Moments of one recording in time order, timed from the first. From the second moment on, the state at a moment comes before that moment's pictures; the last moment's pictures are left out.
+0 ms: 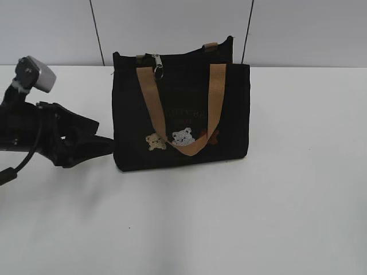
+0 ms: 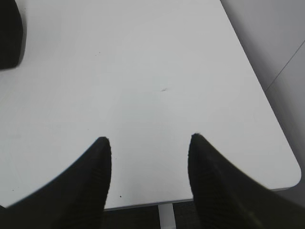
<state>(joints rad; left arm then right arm) -0.12 1.65 -0.65 -1.72 0.71 2.24 -0.05 -0.01 -0.47 -0.07 1.10 -0.02</state>
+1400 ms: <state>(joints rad) -0.12 1.91 -0.88 -1.74 0.90 2.26 -0.05 -0.01 -0.47 -0.07 1.10 -0.02</state>
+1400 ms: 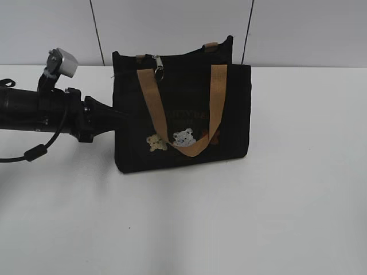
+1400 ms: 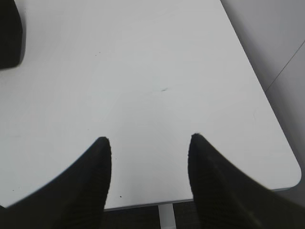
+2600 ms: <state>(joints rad) -0.12 1.91 -0.88 -1.73 0.92 2.25 0.09 1.05 -0.66 1.10 0.77 -1.35</state>
